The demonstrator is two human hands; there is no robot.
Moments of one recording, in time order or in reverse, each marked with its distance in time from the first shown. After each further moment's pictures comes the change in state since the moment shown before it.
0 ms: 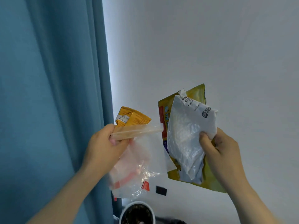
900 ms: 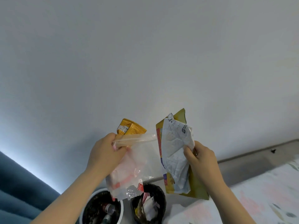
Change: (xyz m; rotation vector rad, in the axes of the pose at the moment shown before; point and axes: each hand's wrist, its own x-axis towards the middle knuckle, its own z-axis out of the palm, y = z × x) left_hand 0.106 -0.100 0.298 0.064 -0.708 0.091; right_hand 0.014 0.226 0.030 -0.393 0.077 0.672
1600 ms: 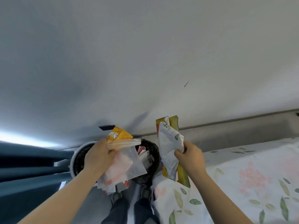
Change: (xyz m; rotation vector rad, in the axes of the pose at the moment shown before) left_hand 0.022 -0.158 0.239 0.401 -0.348 -0.338; right_hand 0.078 0.238 0.122 -0.232 -0.354 0.356
